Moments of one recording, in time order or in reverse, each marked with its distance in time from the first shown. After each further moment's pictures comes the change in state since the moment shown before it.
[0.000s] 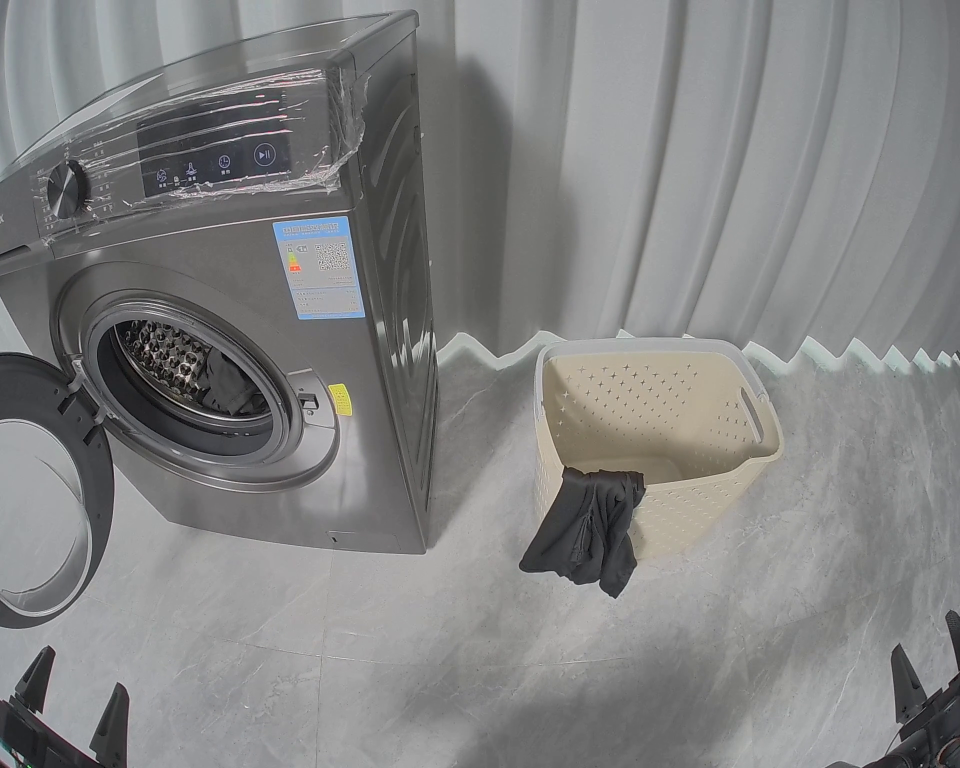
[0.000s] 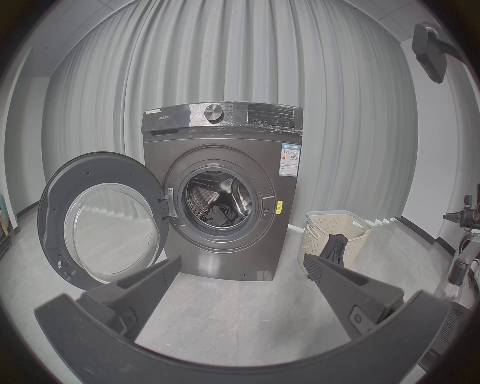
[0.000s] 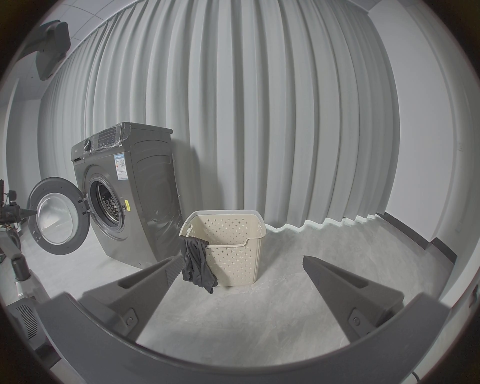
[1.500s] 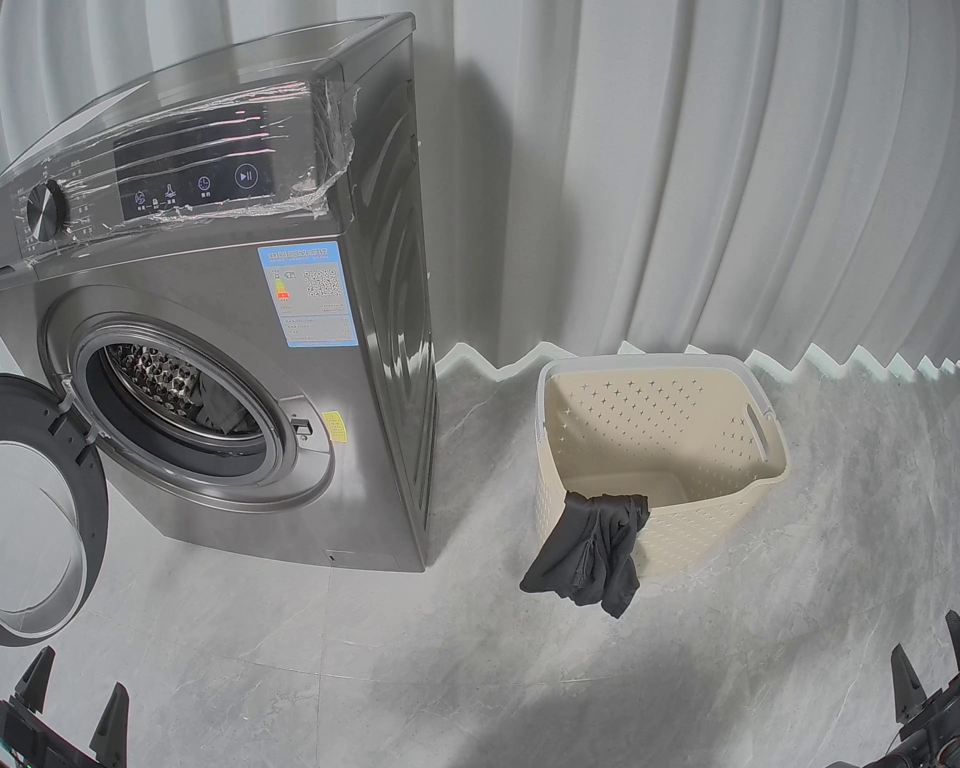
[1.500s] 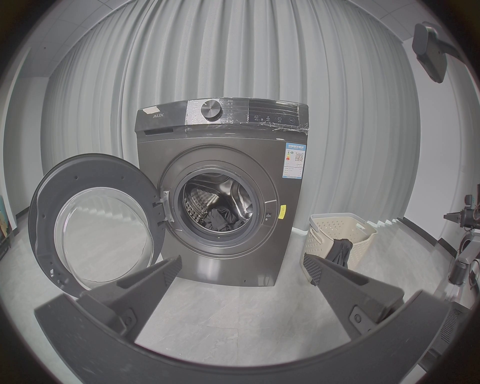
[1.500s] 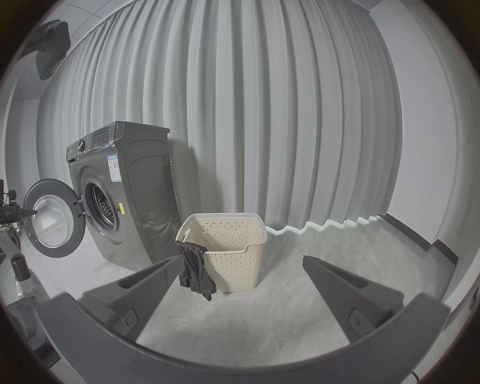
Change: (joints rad) left arm 0.000 0.001 0.000 0.000 0.003 0.000; right arm -0.001 0.001 0.000 0.000 0.000 -0.002
